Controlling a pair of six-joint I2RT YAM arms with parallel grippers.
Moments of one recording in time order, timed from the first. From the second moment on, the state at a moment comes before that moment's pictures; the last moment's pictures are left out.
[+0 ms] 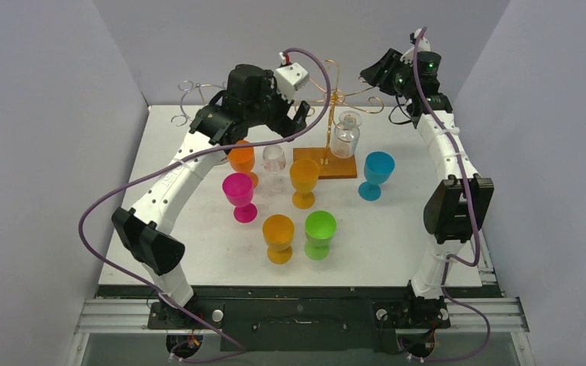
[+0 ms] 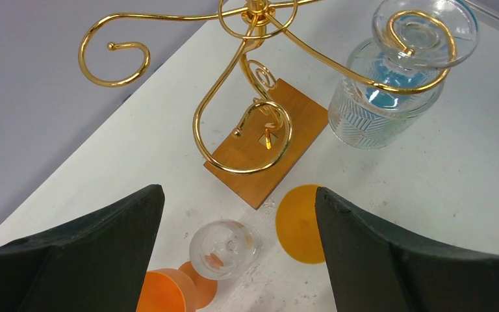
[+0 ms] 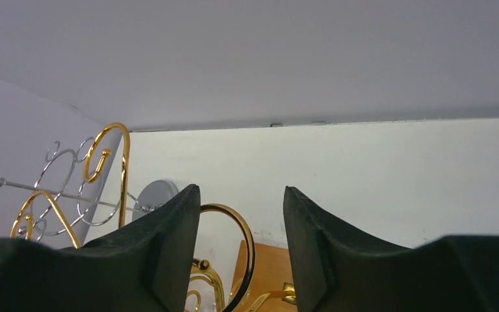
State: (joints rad) left arm -0.58 1.73 1.98 -0.64 0.19 0.18; right arm 0.05 1.93 1.90 -0.21 -0.37 0.52
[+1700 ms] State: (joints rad) left arm -0.50 1.98 2.25 -0.71 0.16 0.23; right arm -0.01 1.56 1.39 0.16 -0.38 0.62
